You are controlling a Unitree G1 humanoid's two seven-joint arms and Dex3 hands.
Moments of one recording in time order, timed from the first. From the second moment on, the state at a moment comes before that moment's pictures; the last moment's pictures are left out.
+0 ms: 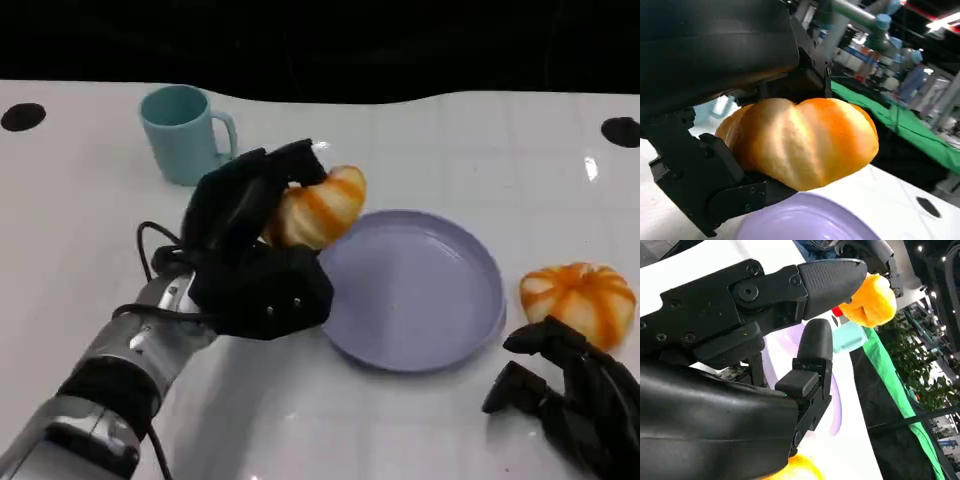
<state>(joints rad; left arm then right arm) -0.75 0.10 -0.37 1.02 0.52 -0.54 0.40 -0.12 0.00 -0.24 0.61 0.44 -0.16 0.75</state>
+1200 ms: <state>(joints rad) -0.91 -0.05 -0.52 1.13 0.63 -0.40 0.16 -0.11 0.00 -0.23 0.59 0.45 -0.15 0.75</state>
